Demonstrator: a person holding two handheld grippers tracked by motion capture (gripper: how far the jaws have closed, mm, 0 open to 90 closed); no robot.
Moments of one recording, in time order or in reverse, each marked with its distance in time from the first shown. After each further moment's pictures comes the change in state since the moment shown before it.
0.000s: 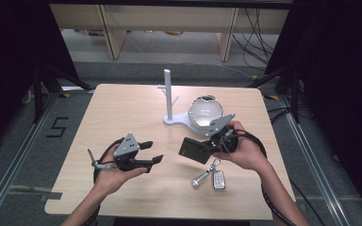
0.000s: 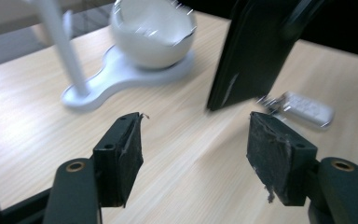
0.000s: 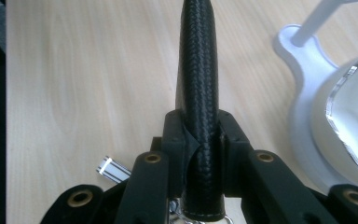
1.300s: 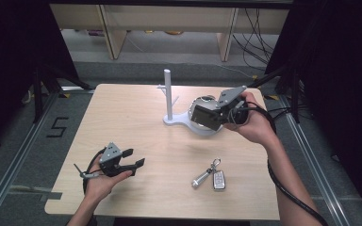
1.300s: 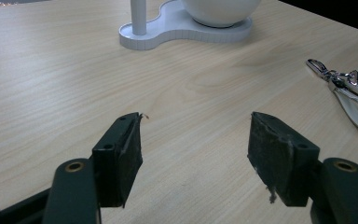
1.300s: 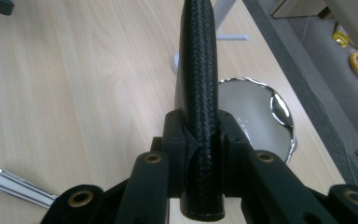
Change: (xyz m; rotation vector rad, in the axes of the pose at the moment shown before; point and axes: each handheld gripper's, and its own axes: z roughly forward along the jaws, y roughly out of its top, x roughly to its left) left arm 0.029 -0.057 -0.007 0.009 0.110 -0.168; right arm -0.058 0.031 -0.040 -0.020 -0.236 -0.097
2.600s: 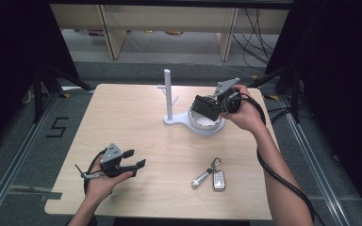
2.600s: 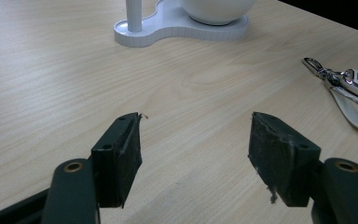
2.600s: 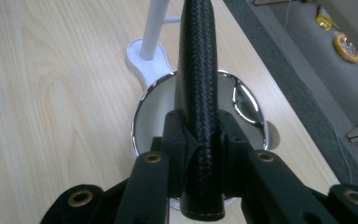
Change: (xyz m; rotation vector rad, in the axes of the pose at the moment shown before) left arm -0.002 -0.002 0.002 0.002 -0.015 -0.008; right arm -0.040 -0.013 0.051 0.021 -0.048 0.091
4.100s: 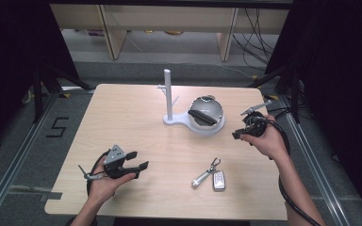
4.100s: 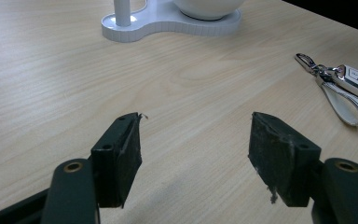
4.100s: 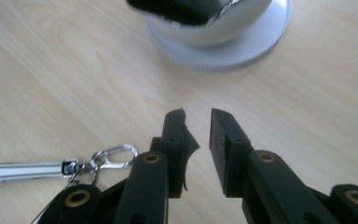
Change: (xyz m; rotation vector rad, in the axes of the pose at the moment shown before) left arm -0.006 -0.003 0.006 0.007 -0.029 -0.003; right arm 0.028 -0.098 -0.034 0.175 0.078 0.539
